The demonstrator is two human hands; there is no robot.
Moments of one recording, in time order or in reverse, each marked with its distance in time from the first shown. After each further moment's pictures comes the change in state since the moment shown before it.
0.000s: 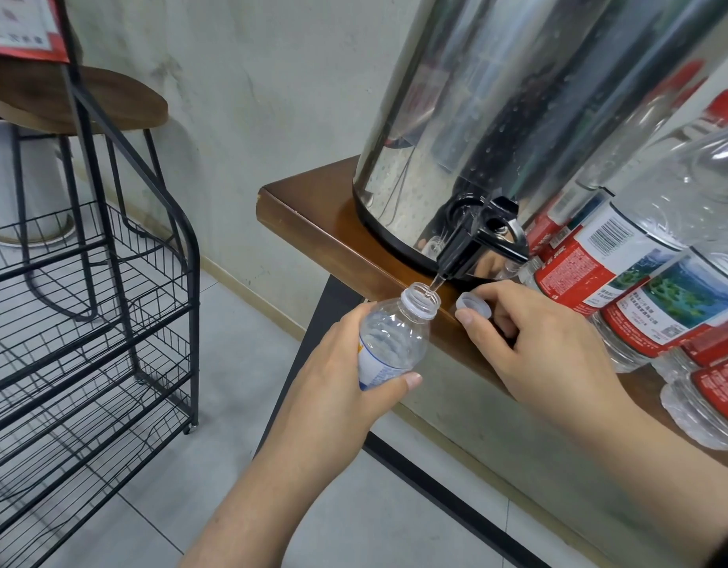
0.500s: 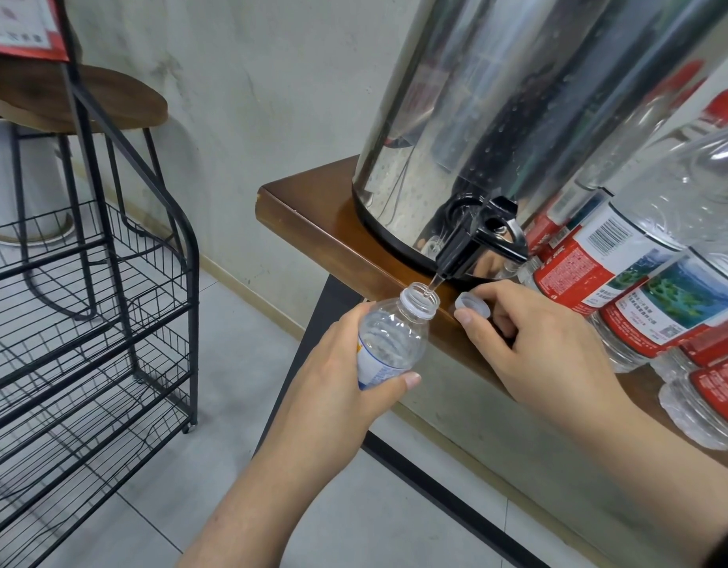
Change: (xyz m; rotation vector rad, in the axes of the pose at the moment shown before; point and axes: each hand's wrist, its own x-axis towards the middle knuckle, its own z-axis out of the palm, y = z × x) left_hand 0.001 0.002 0.000 0.011 -0.003 -0.009; right_hand 0.000 0.000 0.000 -0.005 -0.002 0.000
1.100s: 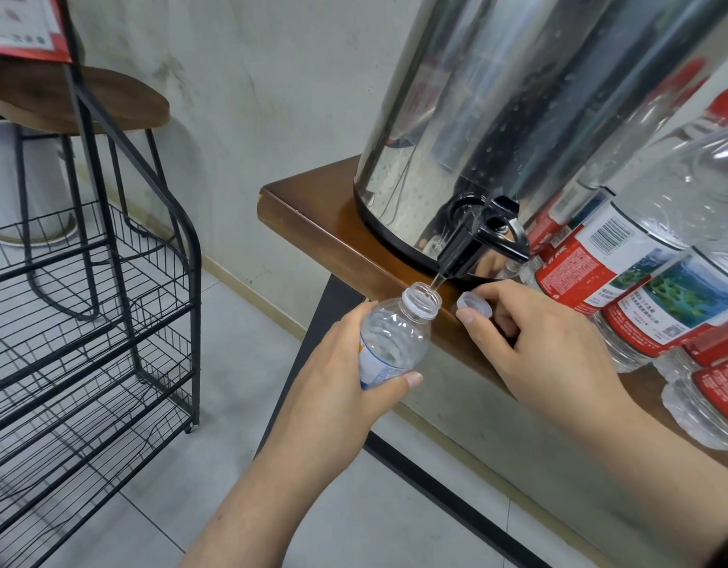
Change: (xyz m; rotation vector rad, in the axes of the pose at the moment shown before) left_hand -0.001 -0.002 0.000 -0.004 0.012 0.019; right_hand -0.001 -0.002 -0.001 0.007 0.009 0.006
